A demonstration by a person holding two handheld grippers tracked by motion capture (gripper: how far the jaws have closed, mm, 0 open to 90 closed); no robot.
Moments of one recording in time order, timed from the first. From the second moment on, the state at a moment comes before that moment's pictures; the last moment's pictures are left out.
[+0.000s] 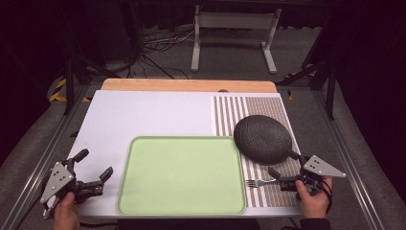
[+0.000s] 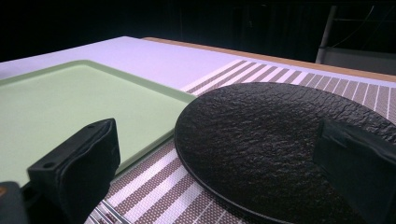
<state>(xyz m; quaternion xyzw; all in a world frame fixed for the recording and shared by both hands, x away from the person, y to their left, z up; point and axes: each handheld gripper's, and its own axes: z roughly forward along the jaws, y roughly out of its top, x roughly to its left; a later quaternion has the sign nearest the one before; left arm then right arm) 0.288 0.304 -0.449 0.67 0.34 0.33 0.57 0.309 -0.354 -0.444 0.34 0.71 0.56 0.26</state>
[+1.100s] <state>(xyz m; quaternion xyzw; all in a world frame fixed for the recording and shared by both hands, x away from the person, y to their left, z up) 0.287 0.306 -0.449 0.67 0.34 0.33 0.57 0.321 -0.348 -0.427 0.34 0.71 0.56 0.25</state>
